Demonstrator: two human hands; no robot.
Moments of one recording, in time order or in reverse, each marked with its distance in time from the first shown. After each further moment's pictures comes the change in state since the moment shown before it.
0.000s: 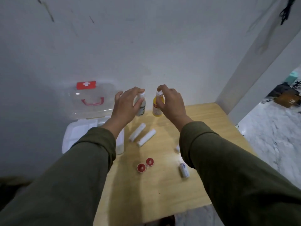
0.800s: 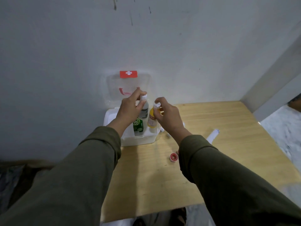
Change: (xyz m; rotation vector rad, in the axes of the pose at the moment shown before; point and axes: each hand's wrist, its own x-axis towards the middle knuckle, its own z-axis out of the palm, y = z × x) left_hand -0.063 -0.090 -0.068 -0.251 -0.076 -0.236; right_hand -0.050 -0.122 0.081 0.262 -0.164 0.126
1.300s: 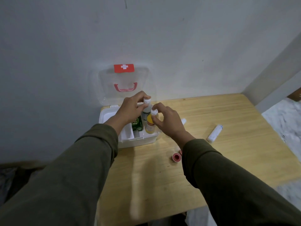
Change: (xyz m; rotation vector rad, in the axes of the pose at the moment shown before) left_hand 0.022 -0.032 0.018 -0.039 -0.237 -0.002; right_hand -0.003 0.033 0.027 -0.069 -0.121 0.002
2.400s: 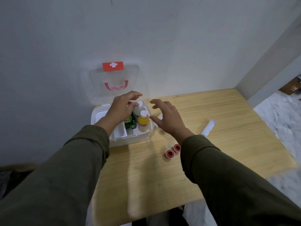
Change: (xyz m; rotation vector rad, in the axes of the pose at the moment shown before) left_hand -0.003 0.003 0.002 0.011 0.040 -0.001; right_hand -0.008 0.016 -0.021 -0.071 -0.027 -0.022
